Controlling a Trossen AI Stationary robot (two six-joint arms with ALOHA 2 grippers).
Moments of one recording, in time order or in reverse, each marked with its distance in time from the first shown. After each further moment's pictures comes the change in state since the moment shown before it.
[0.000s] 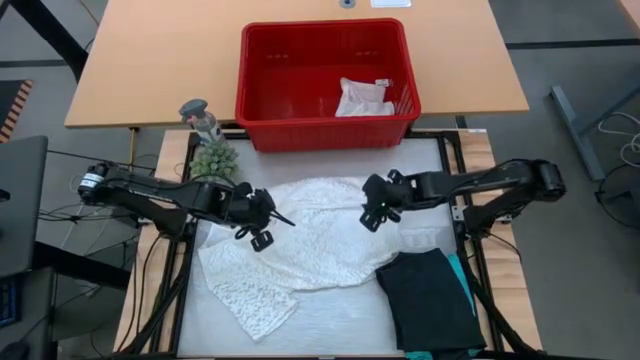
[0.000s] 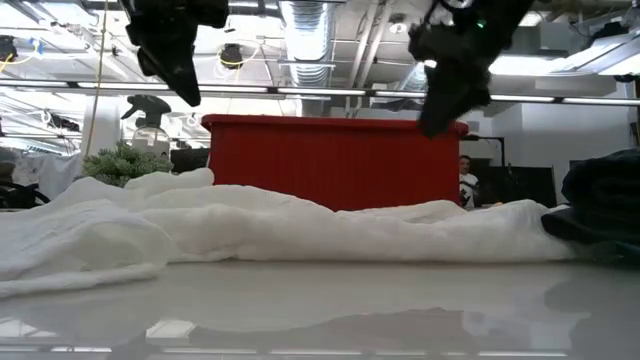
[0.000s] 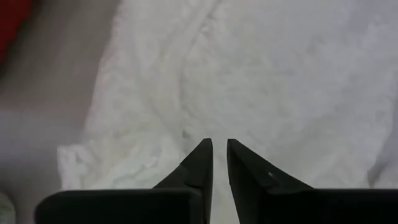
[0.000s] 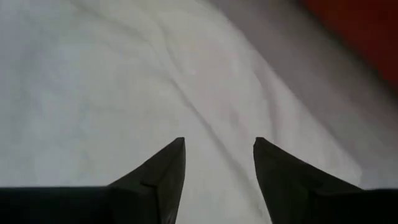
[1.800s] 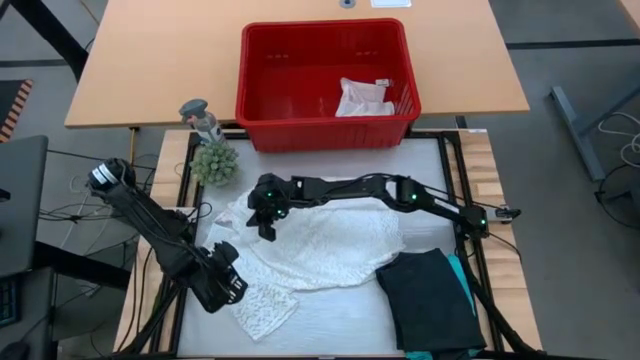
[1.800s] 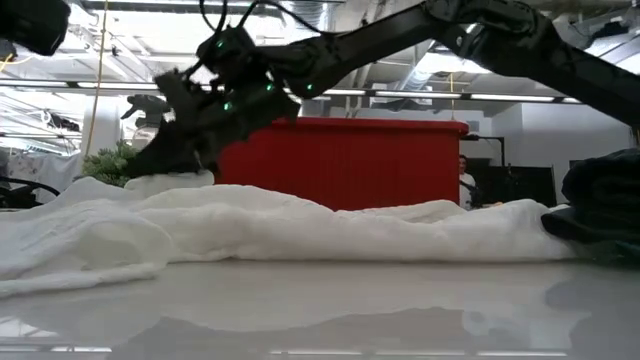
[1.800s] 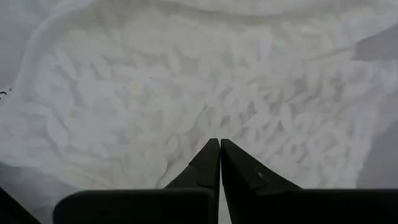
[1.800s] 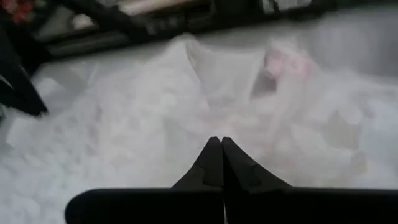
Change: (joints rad) left arm -0.641 0.068 -0.195 -0.013 0.041 -1.211; right arm -0.109 1.229 1.215 0.435 -0.702 -0.386
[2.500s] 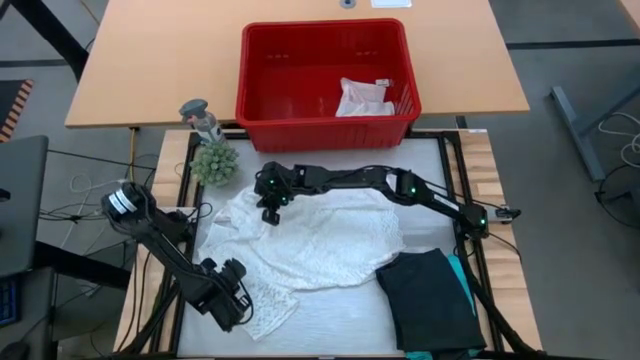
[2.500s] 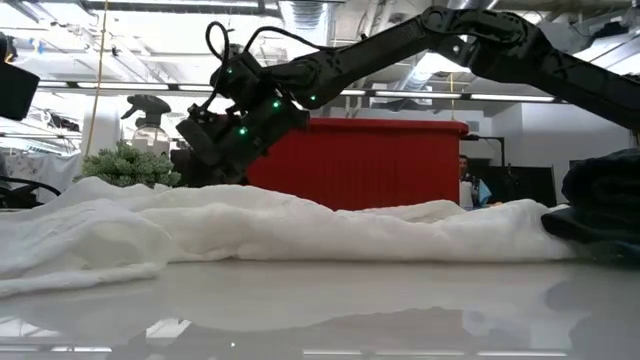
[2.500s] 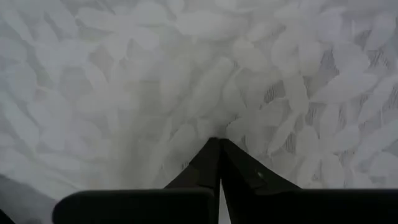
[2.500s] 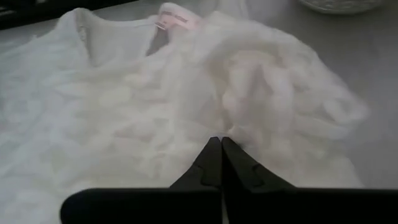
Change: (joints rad) left arm -0.037 0.348 0.007 0.089 0.094 0.051; right arm -0.079 0.001 0.001 -0.132 0.166 -0.062
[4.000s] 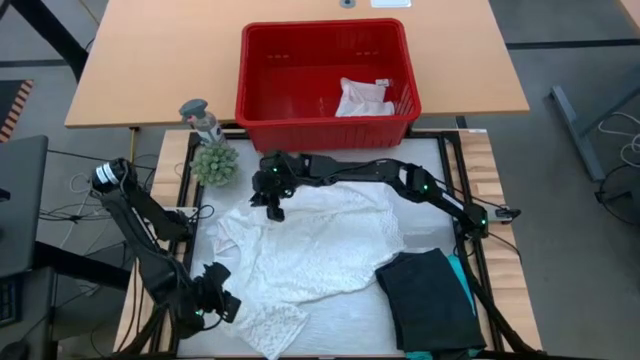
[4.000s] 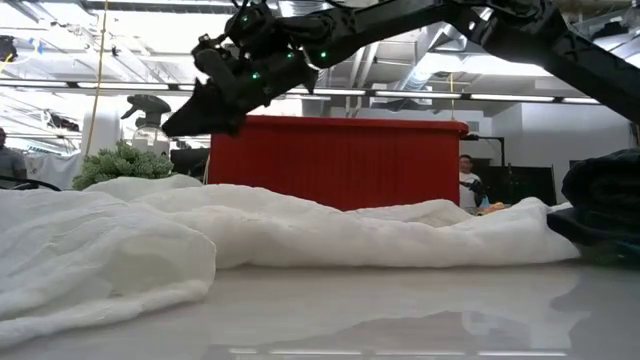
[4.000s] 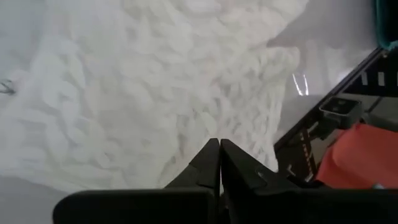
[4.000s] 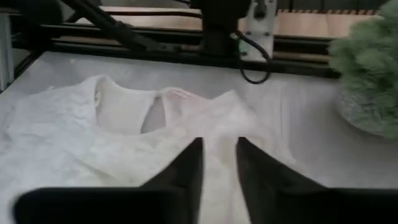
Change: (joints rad) left arm -0.172 -0.342 -0.002 0.184 -0.274 -0.374; right arm 0.015 -0.134 -0.004 0.000 -0.175 -0.205
